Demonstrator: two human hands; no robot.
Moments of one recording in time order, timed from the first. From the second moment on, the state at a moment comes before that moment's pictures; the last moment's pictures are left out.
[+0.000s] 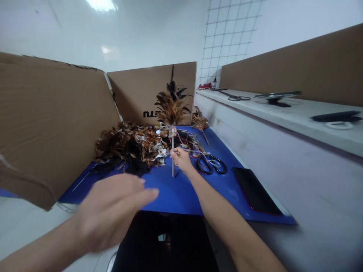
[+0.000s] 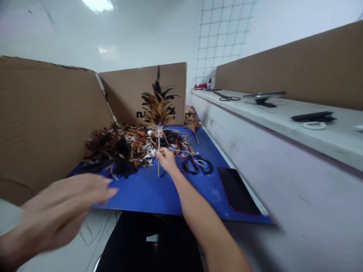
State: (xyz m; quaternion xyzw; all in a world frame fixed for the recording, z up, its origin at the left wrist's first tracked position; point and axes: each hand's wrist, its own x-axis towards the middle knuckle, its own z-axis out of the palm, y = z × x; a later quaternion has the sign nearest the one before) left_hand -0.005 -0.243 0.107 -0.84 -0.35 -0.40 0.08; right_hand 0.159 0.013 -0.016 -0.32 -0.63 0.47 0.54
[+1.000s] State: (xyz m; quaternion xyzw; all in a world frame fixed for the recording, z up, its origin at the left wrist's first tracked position) left_hand 0.020 -0.005 0.056 -0.37 -0.26 -0.61 -0.65; right_hand 0.139 -0.026 -0.013 -0.29 -0.65 0.59 0.39
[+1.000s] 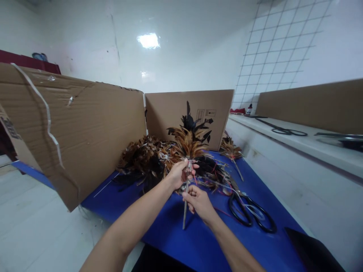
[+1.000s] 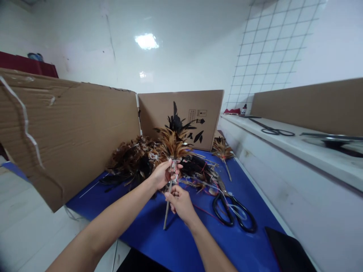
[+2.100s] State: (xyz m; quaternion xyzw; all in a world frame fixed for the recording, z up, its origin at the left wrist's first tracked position) left_hand 0.006 -0.012 0.019 -0.38 -0.30 -0.53 -0.69; right_hand 0.150 0.005 -0.031 -0.39 -0.67 0.52 0.34
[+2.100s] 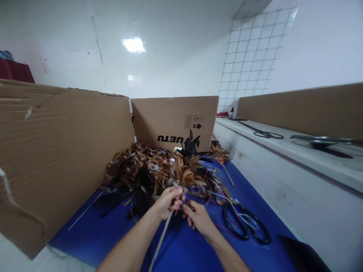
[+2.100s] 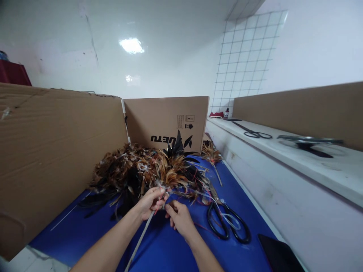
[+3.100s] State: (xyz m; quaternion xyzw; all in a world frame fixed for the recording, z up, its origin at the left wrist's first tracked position) left_hand -0.011 -0.009 0.025 -0.34 -0.29 -0.62 -0.65; right_hand 0.149 0.003 -0.041 -0.40 -0.69 0.50 0.33
